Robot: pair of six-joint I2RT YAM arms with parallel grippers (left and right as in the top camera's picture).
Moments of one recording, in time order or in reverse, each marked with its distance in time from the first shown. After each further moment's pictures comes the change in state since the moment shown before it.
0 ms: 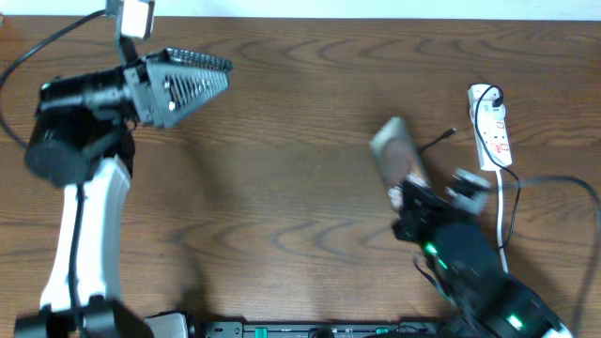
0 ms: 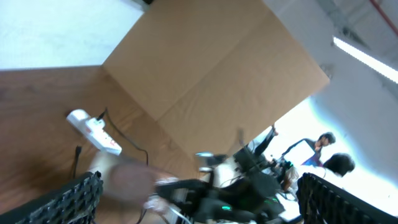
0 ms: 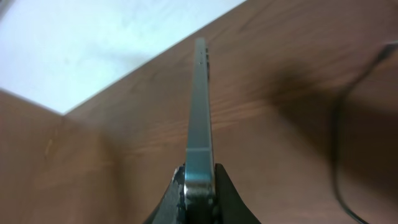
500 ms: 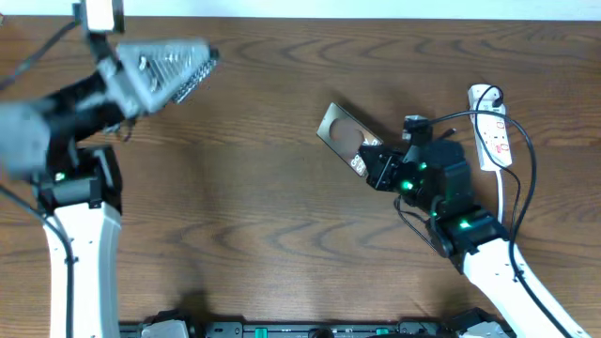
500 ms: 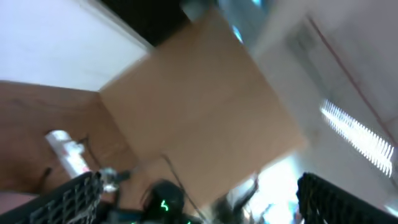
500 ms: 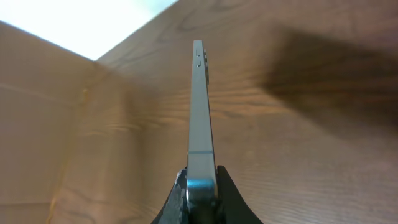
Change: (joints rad) left arm 0.003 -0.186 0.005 -0.870 -0.243 0.418; right arm -0.352 0.450 0.017 0.382 -0.670 -0.158
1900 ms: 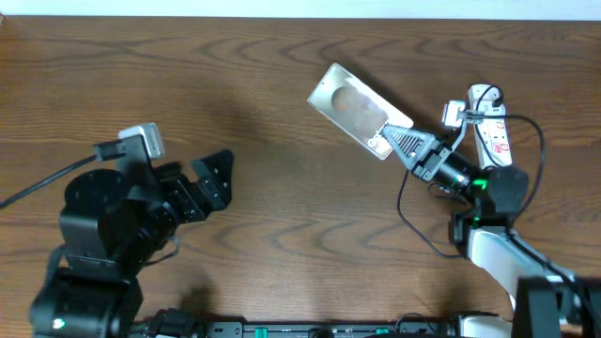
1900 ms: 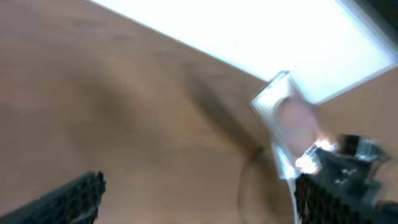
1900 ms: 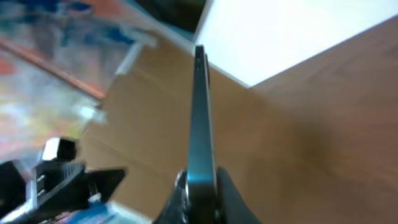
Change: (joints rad) left arm -0.349 -0.472 -0.081 -1.425 -1.007 1.030; right arm -0.335 0.309 -0.243 1.376 -0.683 0.608
